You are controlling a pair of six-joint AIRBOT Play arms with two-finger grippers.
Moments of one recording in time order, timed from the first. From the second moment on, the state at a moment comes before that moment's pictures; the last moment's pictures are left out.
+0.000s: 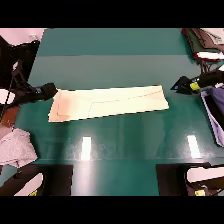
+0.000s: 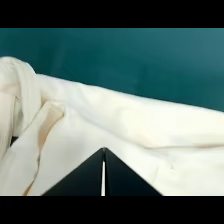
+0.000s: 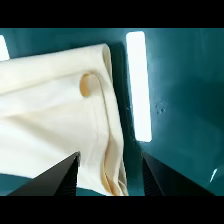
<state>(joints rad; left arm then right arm) 0.04 -0.99 0.82 1.06 -0.70 -1.57 -0.32 -1.60 1.37 -0.97 1.33 1.31</state>
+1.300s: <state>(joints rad) -0.27 -1.23 1.01 0.90 -0.84 -1.44 -0.22 -1.70 1.42 -0.72 1.39 1.14</state>
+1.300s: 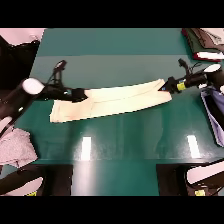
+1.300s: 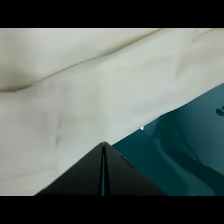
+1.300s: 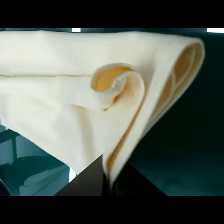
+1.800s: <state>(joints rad) -0.47 -1.77 1.45 0.90 -0.84 -1.48 -0.02 -1.58 1.77 -0.58 1.49 1.18</state>
